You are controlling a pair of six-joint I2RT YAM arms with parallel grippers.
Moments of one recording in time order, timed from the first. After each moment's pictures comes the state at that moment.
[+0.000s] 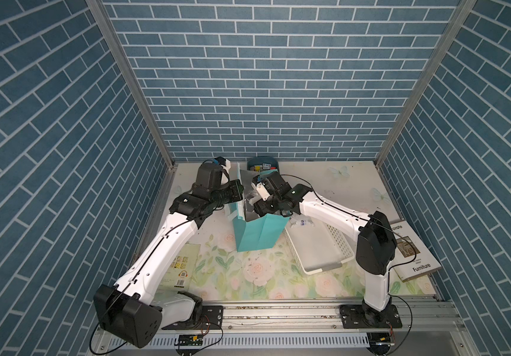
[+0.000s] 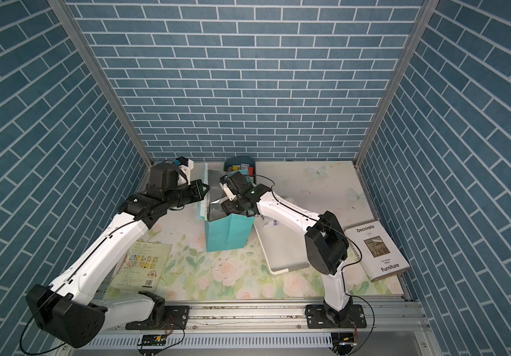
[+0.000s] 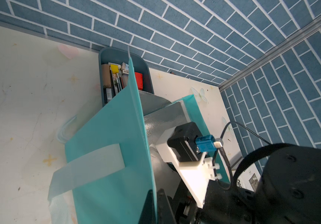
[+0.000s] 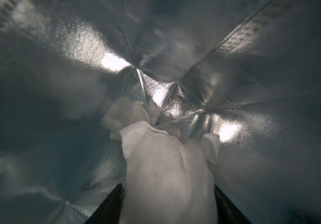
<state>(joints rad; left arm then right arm) -0.37 1.26 1.26 -0.58 0.18 -0.53 0.89 1.93 1.67 -0.61 -0.04 0.11</state>
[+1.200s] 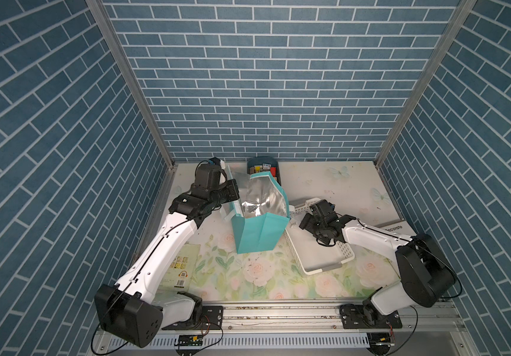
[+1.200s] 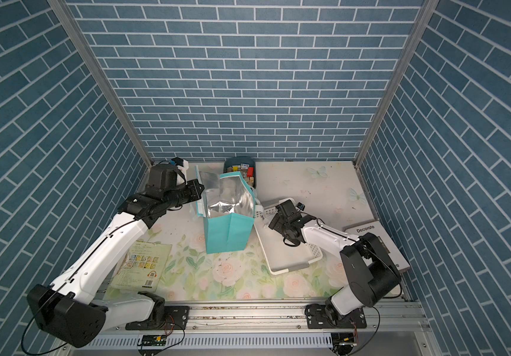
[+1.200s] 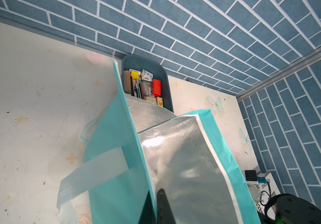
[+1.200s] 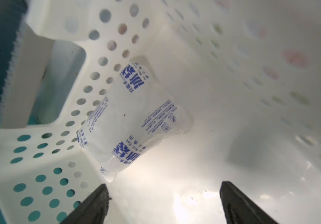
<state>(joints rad) -0.34 1.26 1.24 -0.58 0.10 -0.54 0.62 1.55 0.86 -0.36 0.05 1.09</state>
